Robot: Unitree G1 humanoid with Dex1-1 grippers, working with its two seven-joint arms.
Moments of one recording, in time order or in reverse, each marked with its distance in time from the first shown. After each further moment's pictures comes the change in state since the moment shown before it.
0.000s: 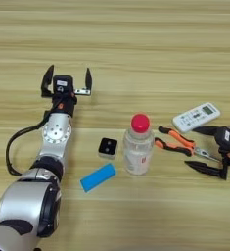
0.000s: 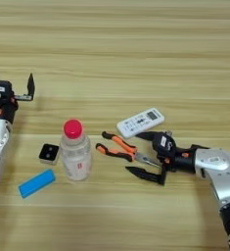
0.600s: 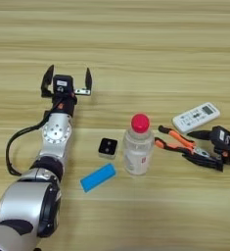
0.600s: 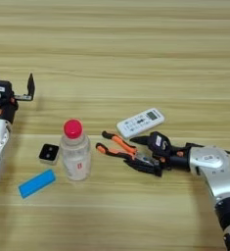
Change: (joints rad) left arm 0.000 0.000 0.000 0.000 0.000 0.000 0.000; right arm -0.037 0.015 0.046 0.053 -0.008 -0.043 -0.009
